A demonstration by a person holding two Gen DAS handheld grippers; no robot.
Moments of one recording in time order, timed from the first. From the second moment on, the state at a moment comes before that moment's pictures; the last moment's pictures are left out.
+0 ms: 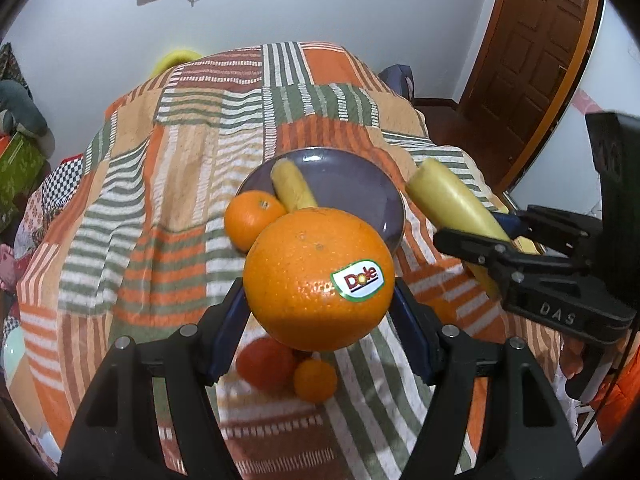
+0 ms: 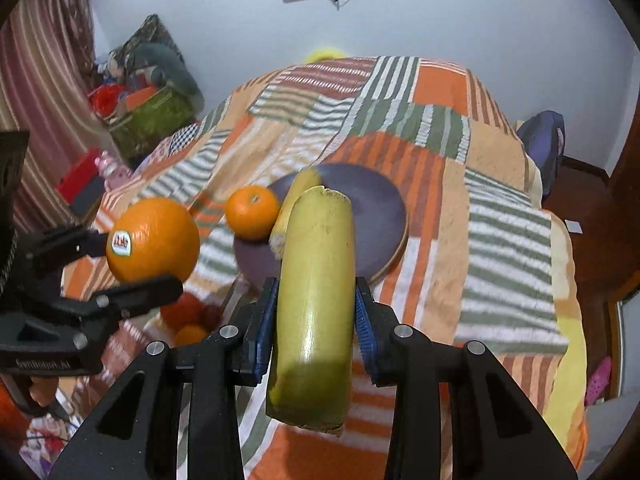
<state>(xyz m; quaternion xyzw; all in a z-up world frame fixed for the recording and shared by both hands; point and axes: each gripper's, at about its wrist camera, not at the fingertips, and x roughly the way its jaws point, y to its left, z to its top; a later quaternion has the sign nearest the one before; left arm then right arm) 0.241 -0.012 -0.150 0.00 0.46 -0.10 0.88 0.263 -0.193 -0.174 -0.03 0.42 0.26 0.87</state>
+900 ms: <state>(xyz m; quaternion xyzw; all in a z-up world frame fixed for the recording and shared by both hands) 0.316 0.007 -0.223 -0.01 0.50 -0.12 0.86 0.355 -0.145 -0.220 -0.06 0.46 0.23 0.85</state>
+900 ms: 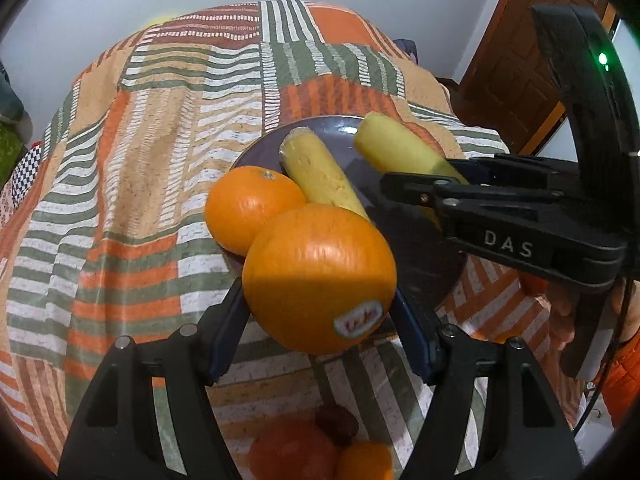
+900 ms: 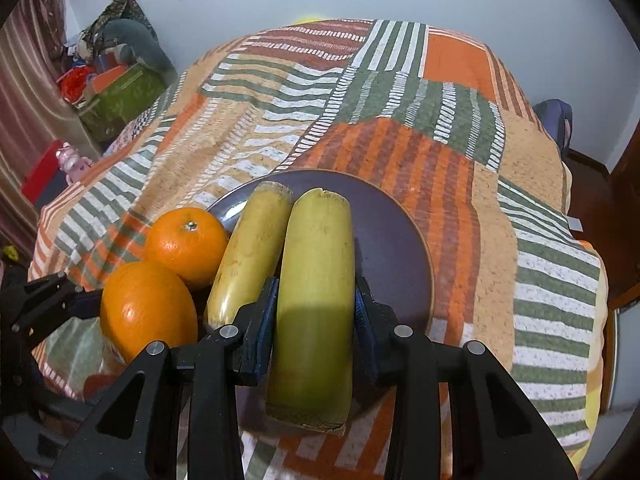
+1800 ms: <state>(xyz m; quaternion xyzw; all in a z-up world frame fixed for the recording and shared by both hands) 0.316 0.011 -0.220 -0.04 0.51 -0.12 0.85 0.360 -0.139 -0.224 -0.06 0.48 0.24 0.84</state>
